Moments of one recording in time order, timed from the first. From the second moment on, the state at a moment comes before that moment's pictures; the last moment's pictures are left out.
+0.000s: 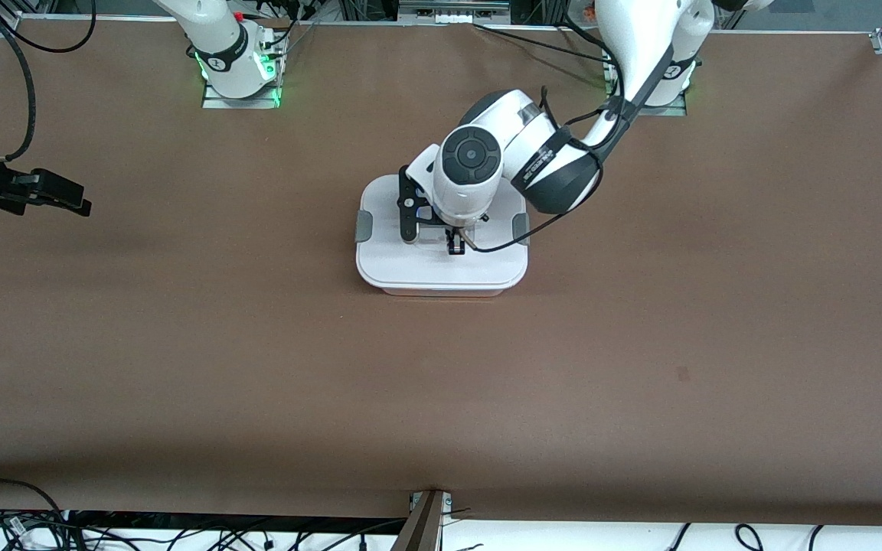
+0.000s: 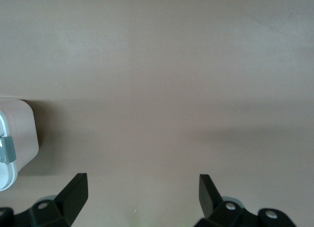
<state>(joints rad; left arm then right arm) -0.52 0.62 -0.27 -1.33 -0.01 1.86 0.73 0.11 0.16 -0.13 -1.42 0.04 1.50 0.00</state>
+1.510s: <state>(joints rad) -0.11 -0.01 -0.01 -1.71 0.06 1.81 0.08 0.11 0.17 -0.13 -1.42 0.04 1.50 0.00</state>
